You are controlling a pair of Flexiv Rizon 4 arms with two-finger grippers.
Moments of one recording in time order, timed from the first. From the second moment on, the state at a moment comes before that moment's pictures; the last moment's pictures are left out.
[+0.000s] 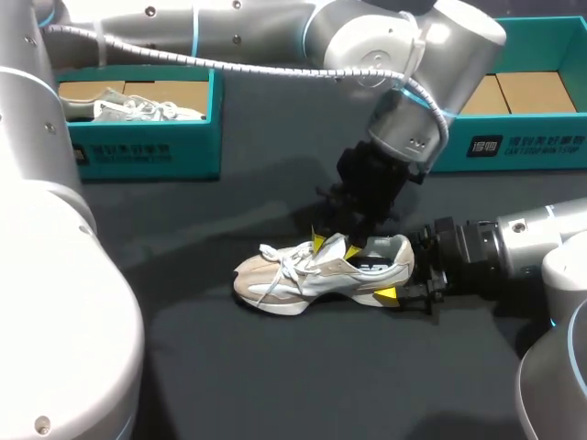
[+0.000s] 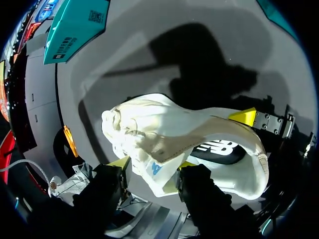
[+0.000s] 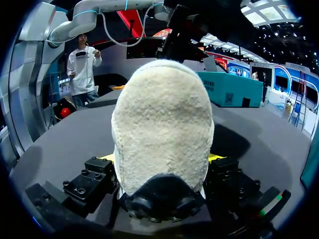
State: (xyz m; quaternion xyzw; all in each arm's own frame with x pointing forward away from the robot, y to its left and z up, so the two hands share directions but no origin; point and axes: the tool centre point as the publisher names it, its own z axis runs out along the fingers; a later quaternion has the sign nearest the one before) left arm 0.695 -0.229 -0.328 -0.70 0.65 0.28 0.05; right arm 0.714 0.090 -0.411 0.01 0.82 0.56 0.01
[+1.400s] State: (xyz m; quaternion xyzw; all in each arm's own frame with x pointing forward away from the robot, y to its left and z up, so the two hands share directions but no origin) left arm 0.683 -0.174 -0.299 -0.74 0.65 0.19 0.04; right arm 0.714 0.090 -0.411 0.01 0.82 0.56 0.01
